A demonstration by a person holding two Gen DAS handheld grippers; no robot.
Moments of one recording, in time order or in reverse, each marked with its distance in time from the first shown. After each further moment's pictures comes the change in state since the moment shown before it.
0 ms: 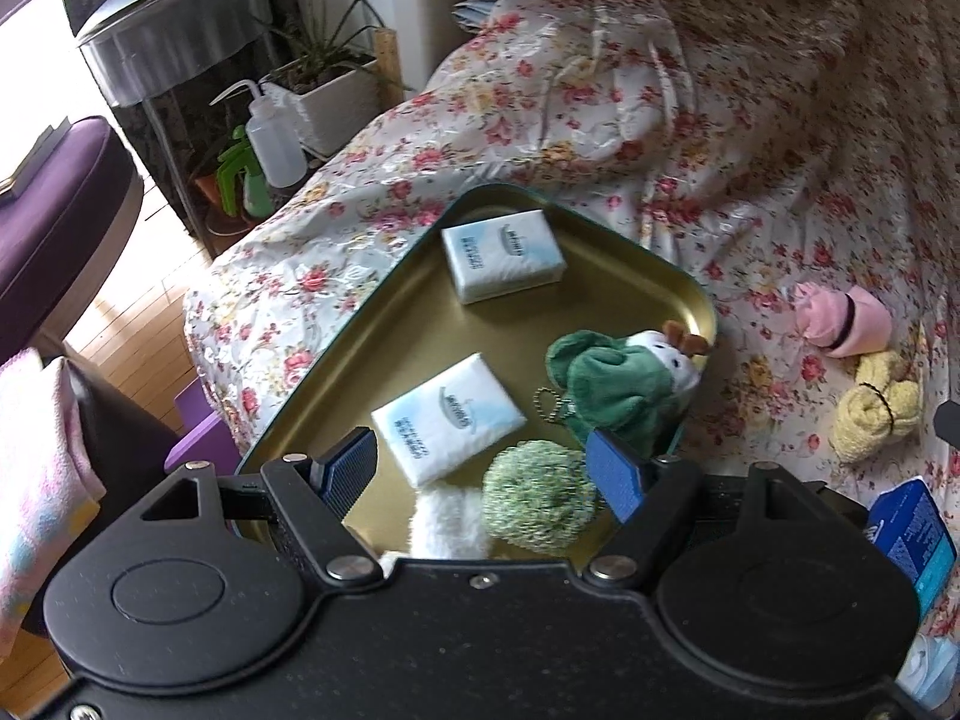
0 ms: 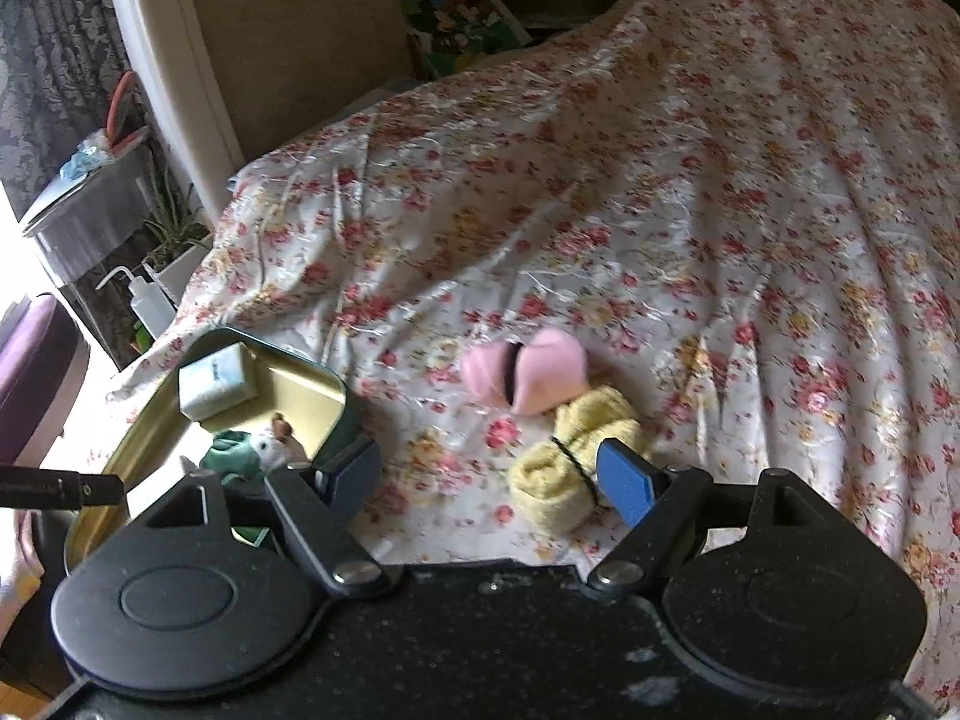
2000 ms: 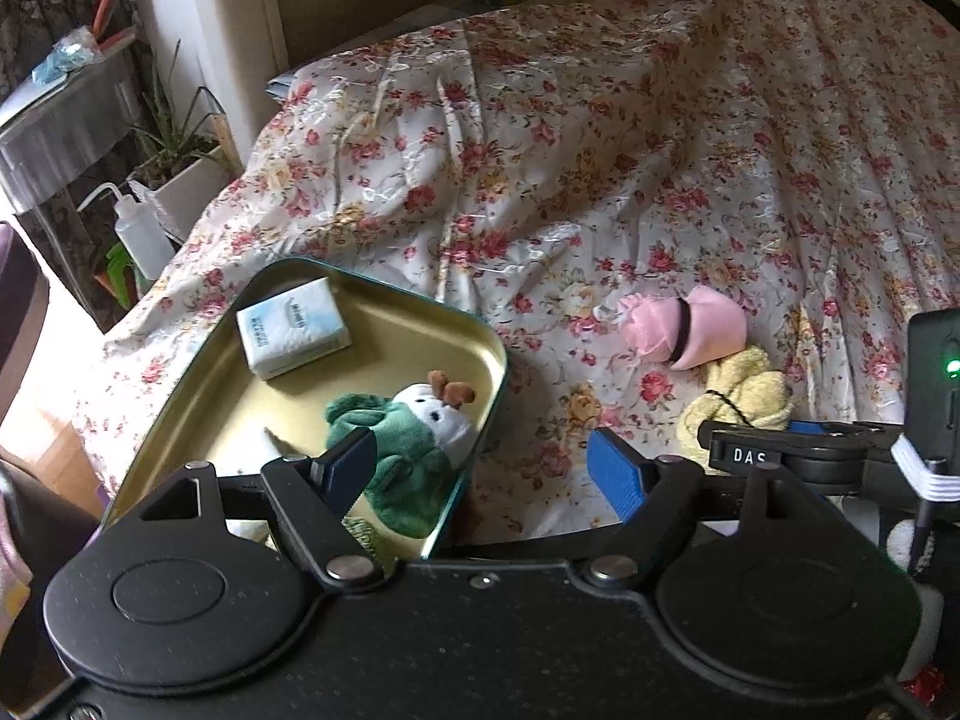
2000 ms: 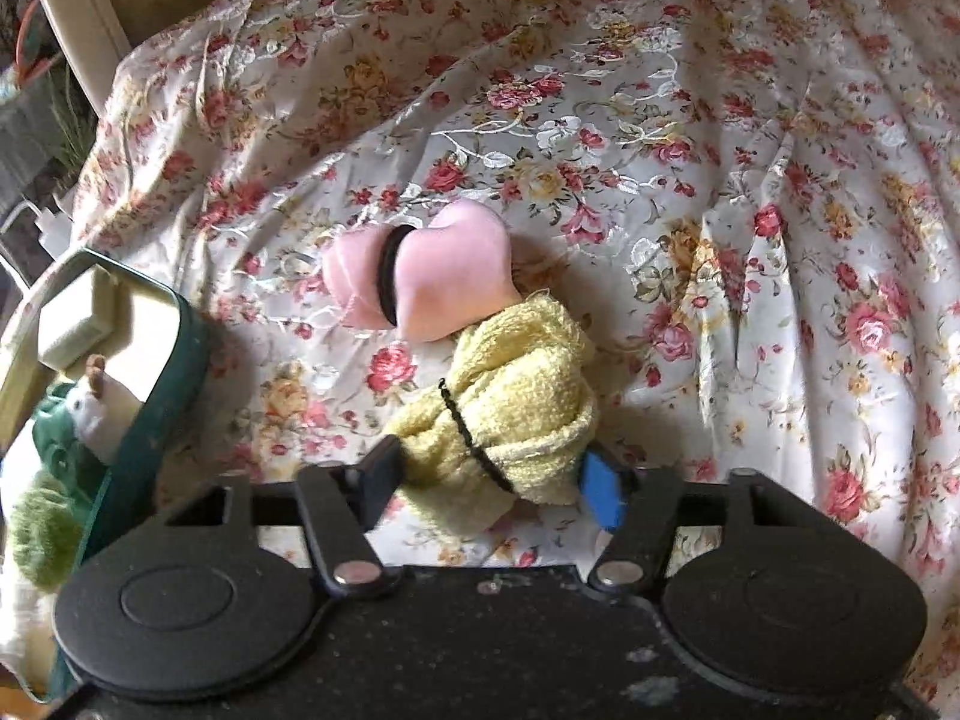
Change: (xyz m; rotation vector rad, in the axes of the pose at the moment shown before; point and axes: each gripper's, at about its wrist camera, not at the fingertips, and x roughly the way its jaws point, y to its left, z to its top) left arm -0.004 -0.105 -0.002 0.146 -0.110 -0.119; right arm 0.122 -0.044 -0.004 0.033 0.206 -0.034
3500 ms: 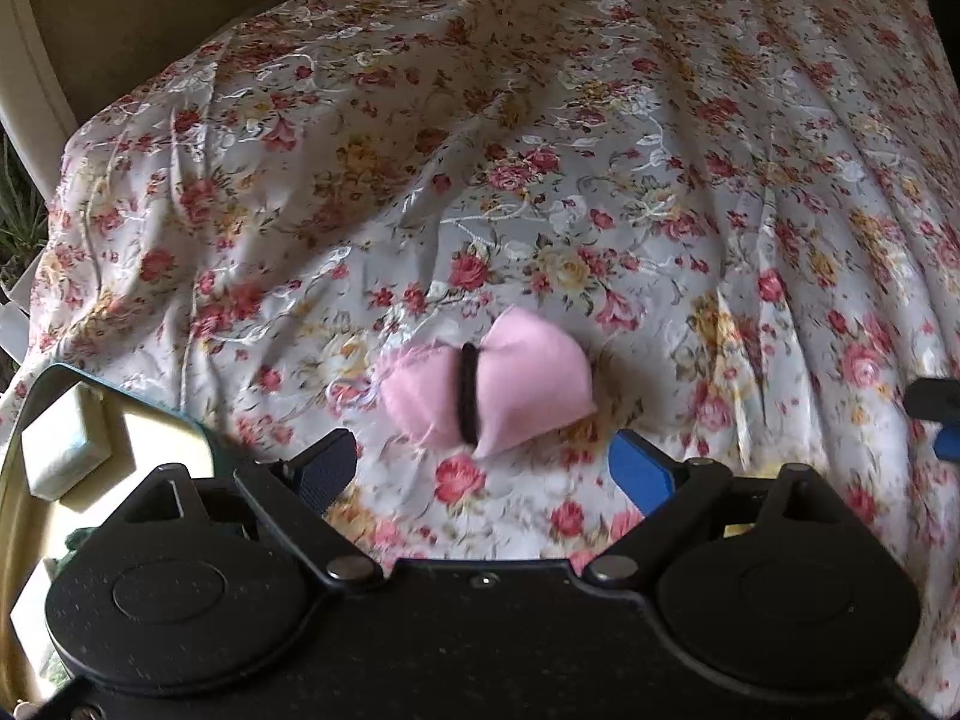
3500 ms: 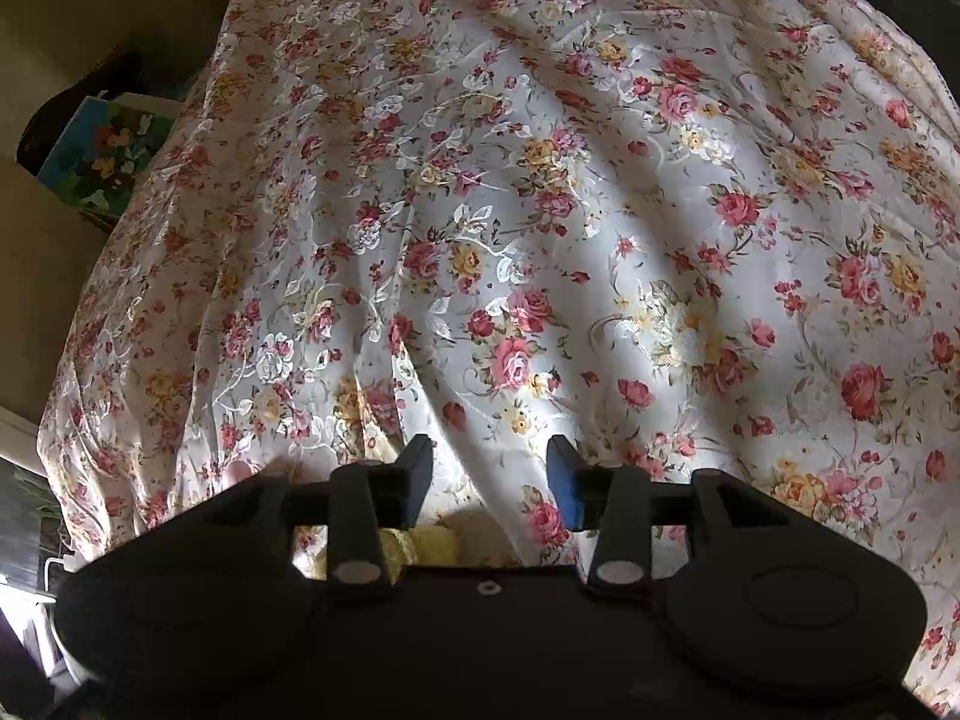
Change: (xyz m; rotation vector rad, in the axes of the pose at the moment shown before) left arm 0.102 -0.134 0.026 0.177 0.004 -0.025; right arm -0.071 -0.179 0.005 0.632 -0.104 -0.031
